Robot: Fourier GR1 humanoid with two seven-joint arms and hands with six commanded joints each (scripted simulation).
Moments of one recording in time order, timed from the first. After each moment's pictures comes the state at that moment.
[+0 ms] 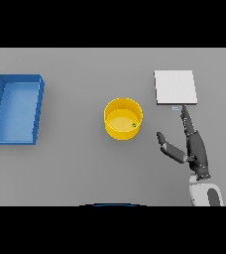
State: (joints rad) left arm -1.07 0.73 -0.43 -0.75 -0.20 0.11 0.36; right arm 0.12 -0.07 0.11 -1.67 0.23 -0.05 -0.14
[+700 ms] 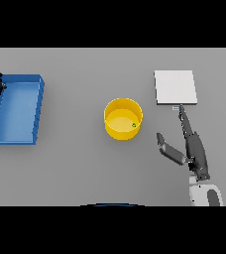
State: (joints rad) left arm -0.54 0.79 -0.46 -1.19 -0.02 0.46 0.61; right arm 0.13 -0.08 0.13 -1.69 0.25 -0.04 -0.15
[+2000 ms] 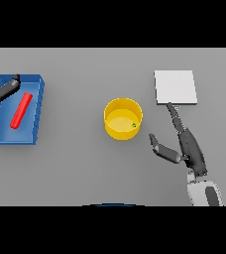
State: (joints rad) left arm -0.52 0.89 -0.53 -1.28 0.18 0.26 0.54; right arm 0.08 -0.14 0.19 -1.71 0.35 0.01 -0.12
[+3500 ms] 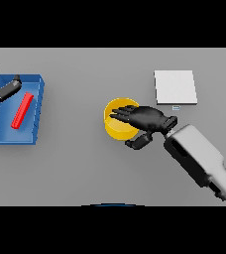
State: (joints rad) left arm -0.54 0.88 -0.54 -1.25 0.18 0.24 0.52; right arm -0.57 -0.35 0.59 -1.25 0.77 0.43 -0.17
